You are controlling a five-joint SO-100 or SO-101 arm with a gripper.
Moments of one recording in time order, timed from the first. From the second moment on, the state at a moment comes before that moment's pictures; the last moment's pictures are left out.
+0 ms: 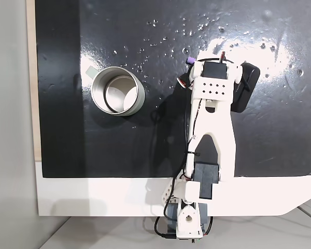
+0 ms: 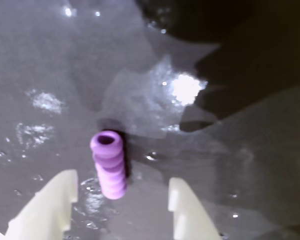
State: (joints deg) arm 4.1 73.3 84.9 67.0 17.4
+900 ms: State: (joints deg) arm 4.3 50.3 55.0 80.6 16.6
